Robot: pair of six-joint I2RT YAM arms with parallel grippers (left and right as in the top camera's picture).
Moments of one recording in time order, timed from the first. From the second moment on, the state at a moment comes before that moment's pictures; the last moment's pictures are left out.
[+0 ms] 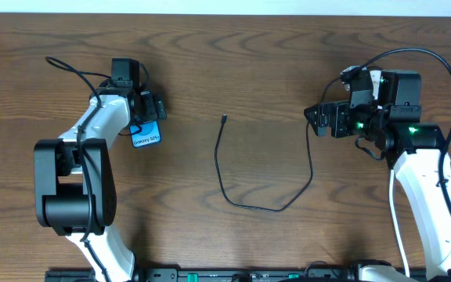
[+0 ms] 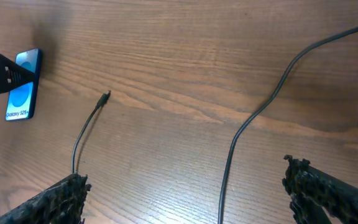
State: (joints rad) left arm 0.00 1.94 1.23 -0.50 -0.05 -0.28; right arm 0.01 1.36 1.08 -0.62 -0.43 -0.01
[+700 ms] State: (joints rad) left arm -0.02 2.01 1.26 -0.47 -0.08 -0.30; right arm 0.01 1.36 1.08 -0.62 -0.43 -0.01
